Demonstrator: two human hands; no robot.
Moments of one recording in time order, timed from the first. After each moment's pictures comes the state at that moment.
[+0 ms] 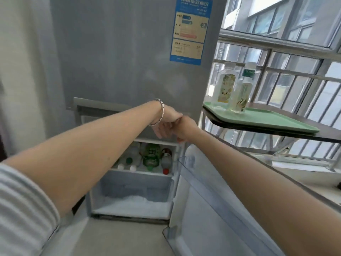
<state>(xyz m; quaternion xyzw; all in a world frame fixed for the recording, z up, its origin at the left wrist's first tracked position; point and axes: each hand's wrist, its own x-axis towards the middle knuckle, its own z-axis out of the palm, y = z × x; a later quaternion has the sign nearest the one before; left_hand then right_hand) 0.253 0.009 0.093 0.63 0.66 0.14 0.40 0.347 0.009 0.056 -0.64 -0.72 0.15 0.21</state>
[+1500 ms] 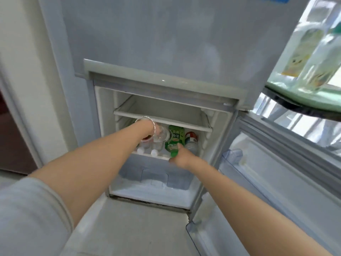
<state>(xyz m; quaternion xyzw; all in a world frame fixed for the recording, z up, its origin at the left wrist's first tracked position) 0.123 0.101 -0.061 0.54 0.76 0.11 0.33 0.275 0.103 -0.148 -0.64 -0.69 0.33 0.09</state>
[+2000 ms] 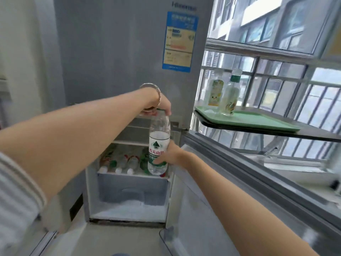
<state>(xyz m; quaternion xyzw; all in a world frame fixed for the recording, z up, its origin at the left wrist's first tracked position) 0.244 -0.024 0.146 0.66 0.71 0.13 0.22 0.354 0.011 -0.035 -0.55 -0.70 0.37 0.25</state>
